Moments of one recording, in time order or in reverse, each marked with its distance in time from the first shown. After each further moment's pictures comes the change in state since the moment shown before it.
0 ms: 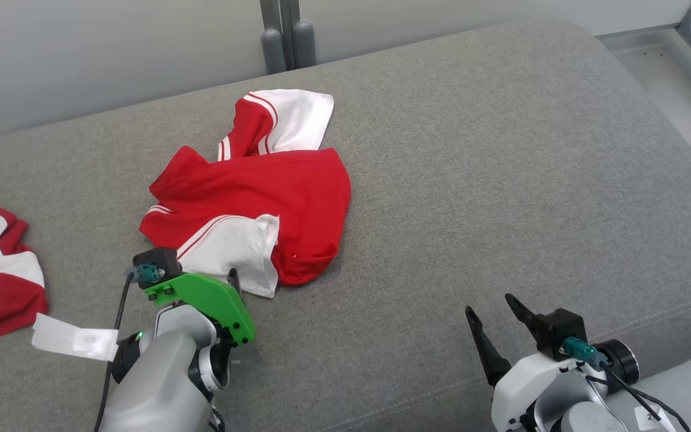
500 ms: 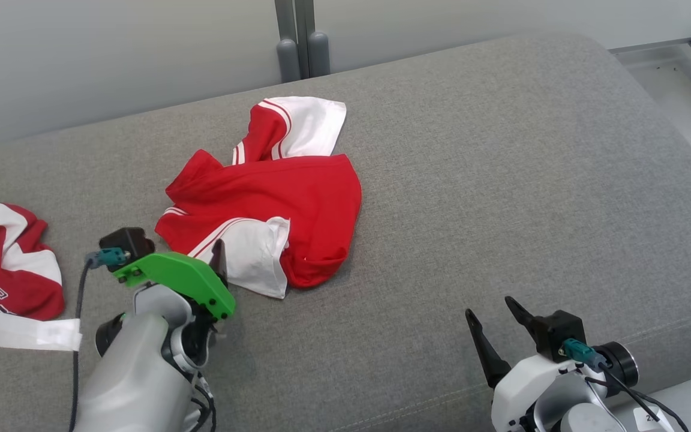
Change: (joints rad) left arm -0.042 0.025 0.086 0.001 -0.078 -0.119 -0.017; right arm -0.003 0.000 0.000 0.019 0.001 0.000 -0.007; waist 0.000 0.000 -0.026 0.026
